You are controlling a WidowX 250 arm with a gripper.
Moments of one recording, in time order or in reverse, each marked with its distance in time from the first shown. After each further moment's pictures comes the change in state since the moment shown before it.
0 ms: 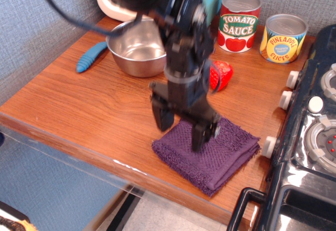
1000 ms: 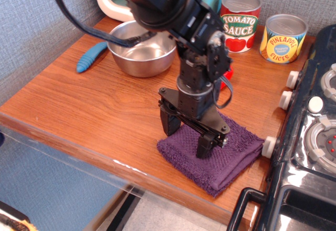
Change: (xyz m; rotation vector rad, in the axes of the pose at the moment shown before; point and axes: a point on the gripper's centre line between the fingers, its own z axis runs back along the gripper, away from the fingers) arm 0.005 -0.008 -0.006 0.093 -0.012 -0.039
